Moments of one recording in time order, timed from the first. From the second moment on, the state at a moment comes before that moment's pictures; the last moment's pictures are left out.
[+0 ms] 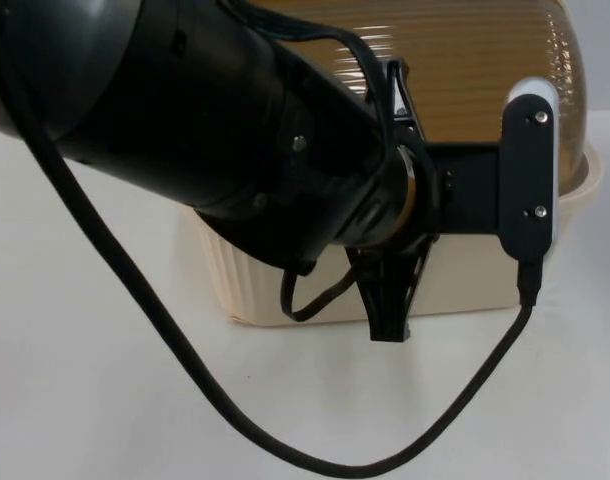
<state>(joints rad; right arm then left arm) 0.01 0.91 -1.01 -0.10 0.74 -0.04 -0.96 1.88 -1.04 1.61 0.40 -0.69</state>
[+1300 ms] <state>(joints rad) 0.01 0.91 -1.01 -0.10 0.75 -0.04 -0.92 1.89 -1.13 1.74 0.58 -0.70</state>
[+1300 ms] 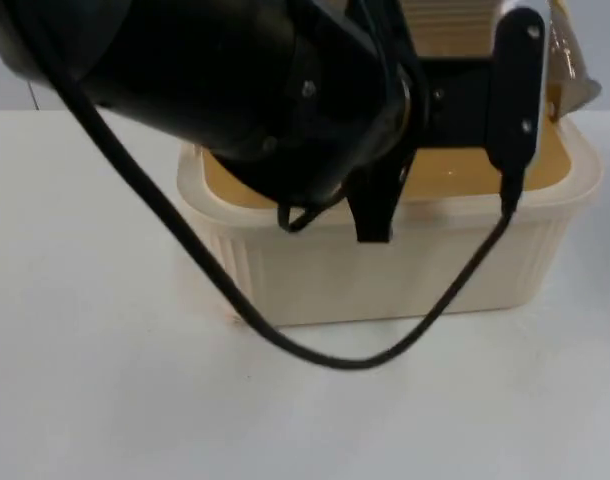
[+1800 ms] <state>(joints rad) 0.01 0.91 -1.01 -0.10 0.75 -0.04 -0.78 1.89 -1.19 1.74 0.55 -0.70</state>
